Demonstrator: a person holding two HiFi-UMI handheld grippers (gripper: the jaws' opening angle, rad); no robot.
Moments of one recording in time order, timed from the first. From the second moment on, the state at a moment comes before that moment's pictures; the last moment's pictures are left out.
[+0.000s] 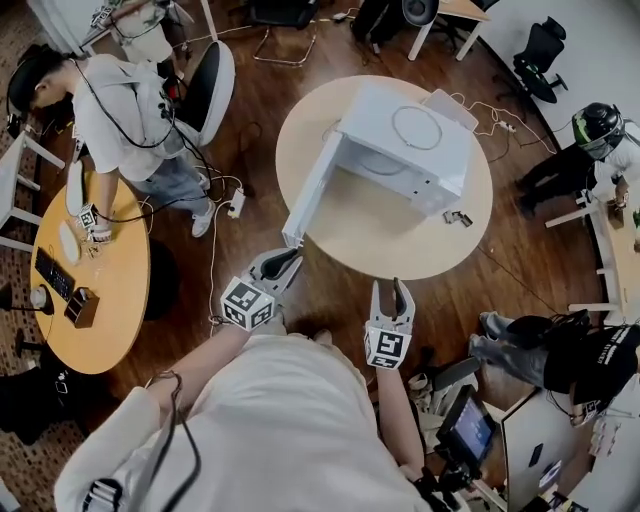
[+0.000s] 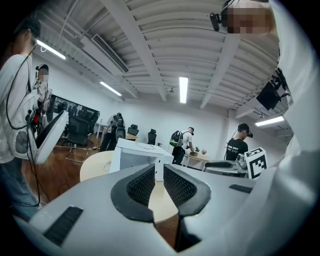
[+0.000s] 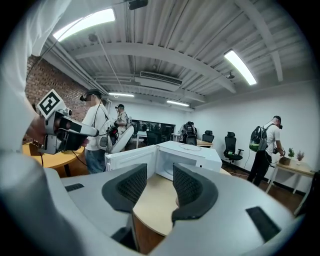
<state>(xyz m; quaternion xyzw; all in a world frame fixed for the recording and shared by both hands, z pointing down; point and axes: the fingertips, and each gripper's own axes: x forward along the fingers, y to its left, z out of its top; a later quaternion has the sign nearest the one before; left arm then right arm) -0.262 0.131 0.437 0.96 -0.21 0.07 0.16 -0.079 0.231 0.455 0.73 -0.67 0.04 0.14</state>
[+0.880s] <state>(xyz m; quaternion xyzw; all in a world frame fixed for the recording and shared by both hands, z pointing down) -0.251 0.156 0.466 0.97 -0.03 0.10 0.23 -0.132 0.281 0.427 0.82 -0.56 0.04 0.16</state>
